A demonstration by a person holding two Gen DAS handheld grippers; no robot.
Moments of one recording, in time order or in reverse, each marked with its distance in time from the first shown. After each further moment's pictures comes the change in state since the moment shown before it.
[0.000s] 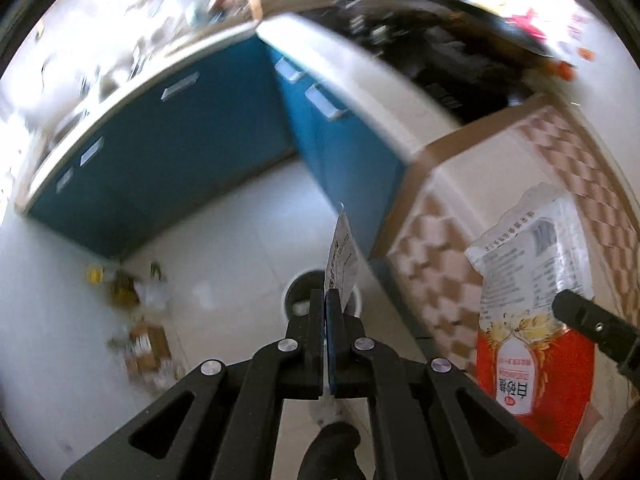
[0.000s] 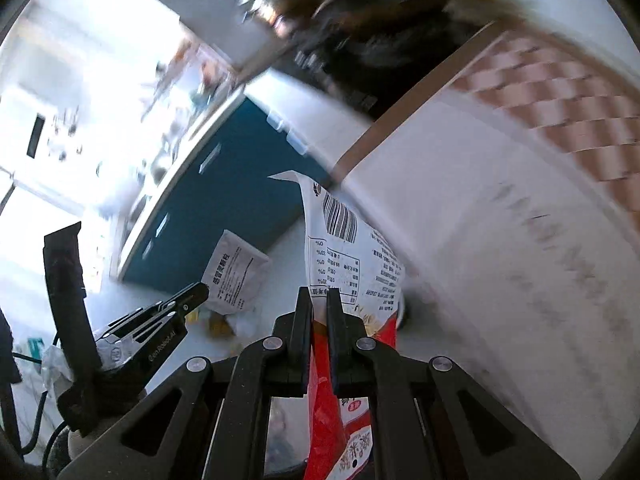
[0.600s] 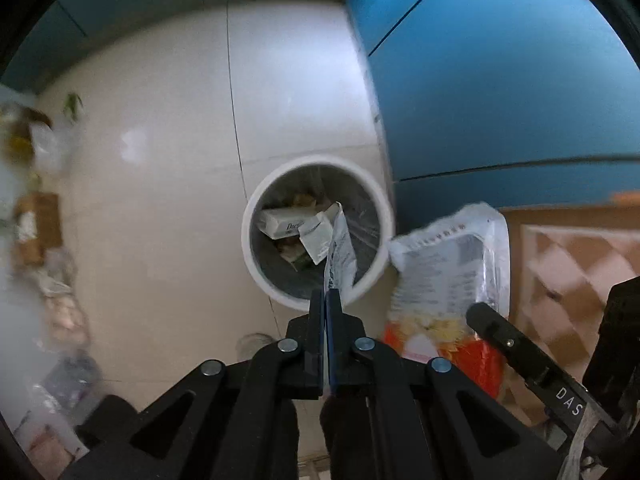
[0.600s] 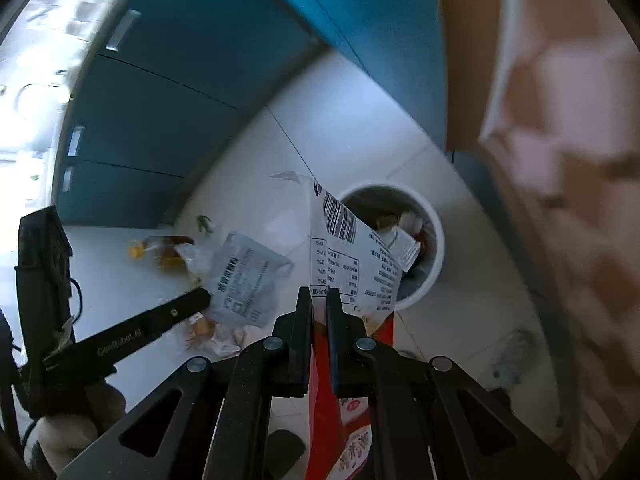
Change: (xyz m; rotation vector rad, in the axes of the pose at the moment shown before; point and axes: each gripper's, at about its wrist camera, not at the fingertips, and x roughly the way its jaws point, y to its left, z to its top) left arm 0.412 0.123 -0.060 -0.353 0.458 -0.273; right arm 0.432 -0.054 -0.063 0.034 0.381 -0.076
